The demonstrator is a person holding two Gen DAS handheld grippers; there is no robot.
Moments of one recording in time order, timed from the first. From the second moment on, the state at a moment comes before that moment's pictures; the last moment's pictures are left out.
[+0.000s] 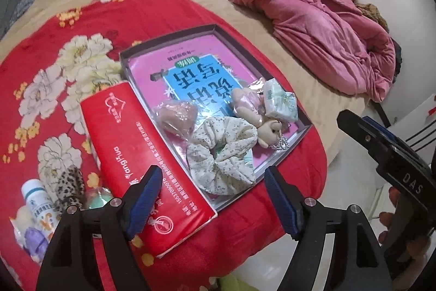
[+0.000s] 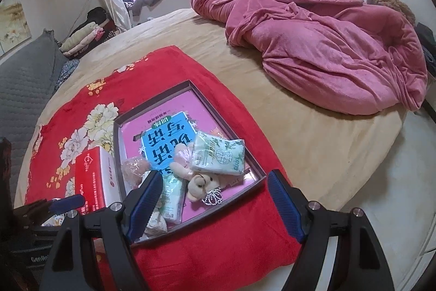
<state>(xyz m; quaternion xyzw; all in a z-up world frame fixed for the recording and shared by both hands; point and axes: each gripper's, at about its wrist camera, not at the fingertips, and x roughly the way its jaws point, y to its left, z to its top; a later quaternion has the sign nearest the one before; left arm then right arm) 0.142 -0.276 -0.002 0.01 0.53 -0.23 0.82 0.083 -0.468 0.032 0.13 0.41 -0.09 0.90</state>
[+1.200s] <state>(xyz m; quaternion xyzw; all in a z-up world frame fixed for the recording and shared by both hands) 0.092 -0.168 0.046 -0.02 0.49 -0.17 0.86 0.060 -0.365 0.094 0.03 0.38 -0.06 0.92</state>
